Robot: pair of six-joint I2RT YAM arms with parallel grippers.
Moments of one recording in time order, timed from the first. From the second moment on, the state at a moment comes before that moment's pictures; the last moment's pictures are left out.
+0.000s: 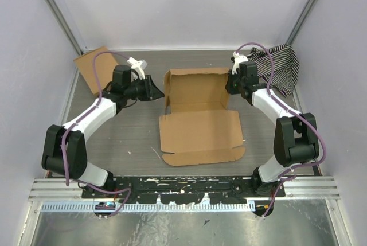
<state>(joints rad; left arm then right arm) -0.30 1.48 0.98 -0.06 0.52 -0.44 0.17 1.58 1.06 -0.13 -0.12 0.09</state>
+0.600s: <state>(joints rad) -0.39 1.51 1.03 -0.01 0.47 -0.47 0.17 1.58 1.06 -0.13 -0.13 0.11</state>
